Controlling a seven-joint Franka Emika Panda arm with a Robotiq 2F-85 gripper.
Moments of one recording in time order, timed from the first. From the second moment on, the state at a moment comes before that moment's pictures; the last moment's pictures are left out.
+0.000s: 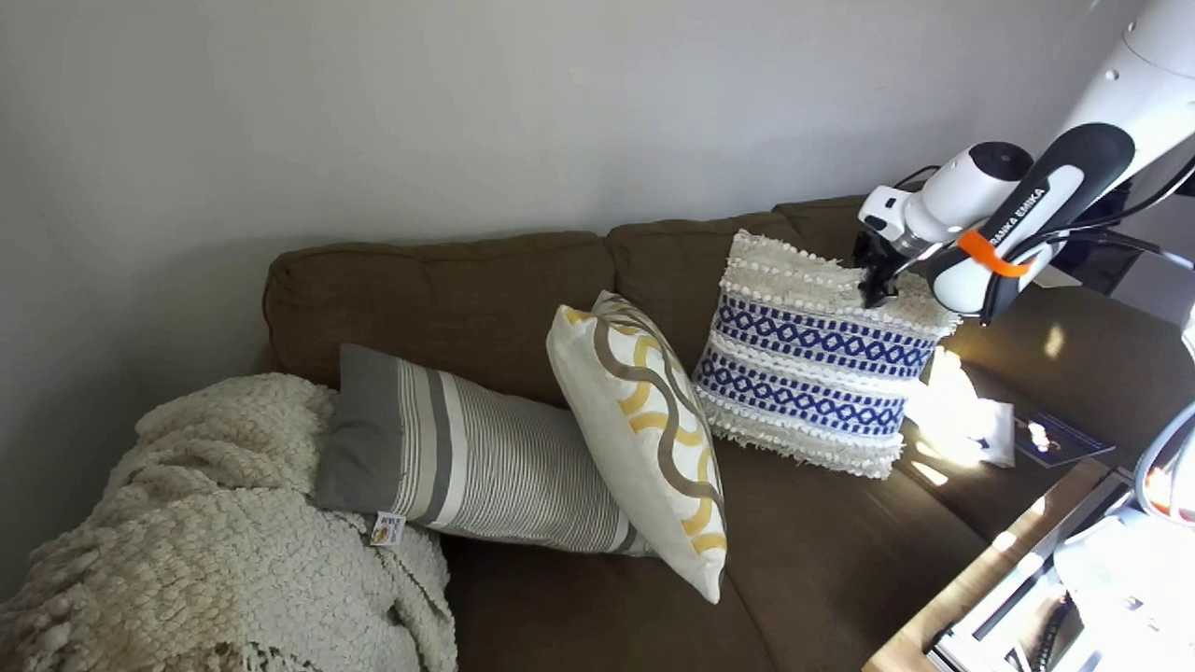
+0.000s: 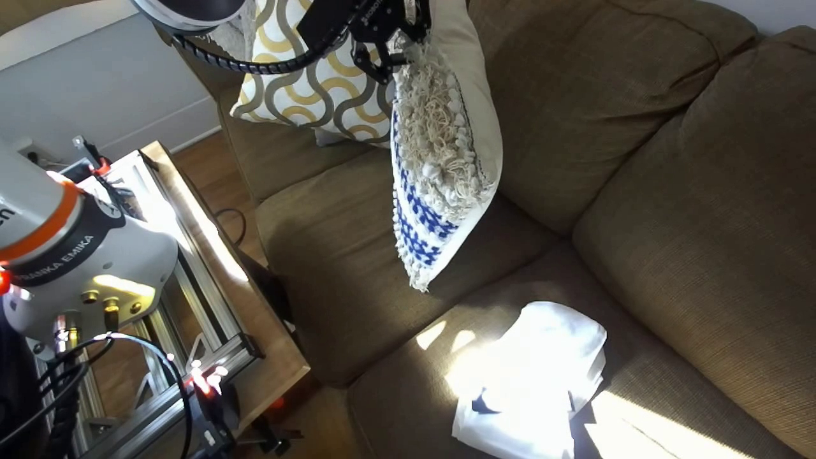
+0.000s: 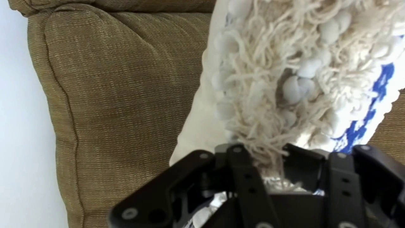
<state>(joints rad) 1.26 0.30 -1.45 -2.73 -0.29 3.37 -1.02</state>
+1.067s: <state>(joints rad) 1.15 0.09 -1.42 -2.53 -0.66 3.14 -1.50</state>
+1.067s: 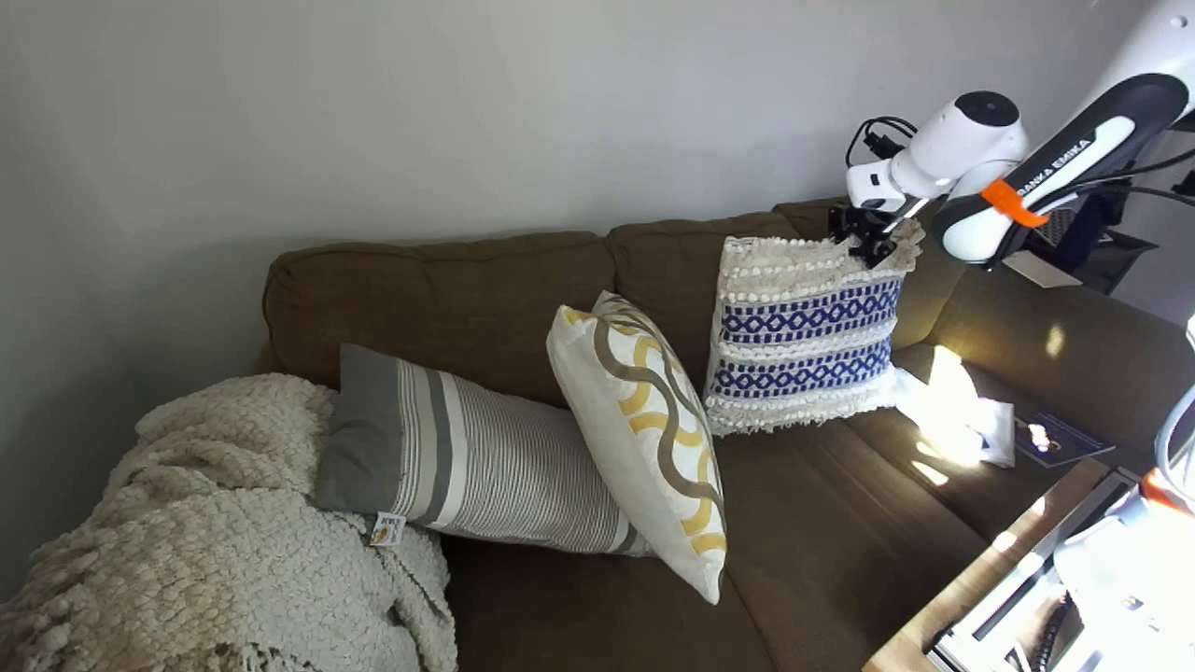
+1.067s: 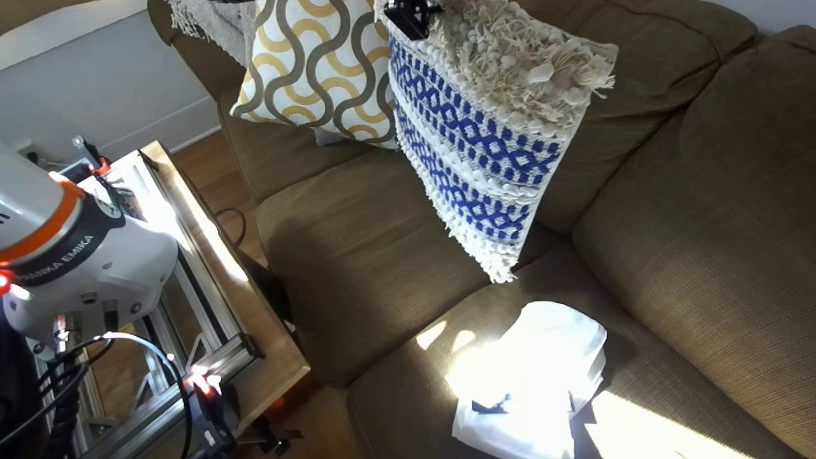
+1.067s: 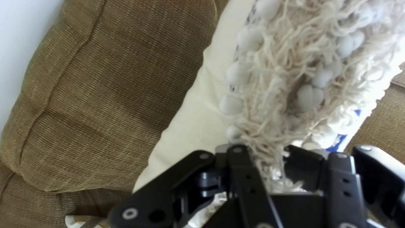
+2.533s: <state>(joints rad) 0.15 0.05 -0.41 -2.56 -0.57 3.03 -1.59</state>
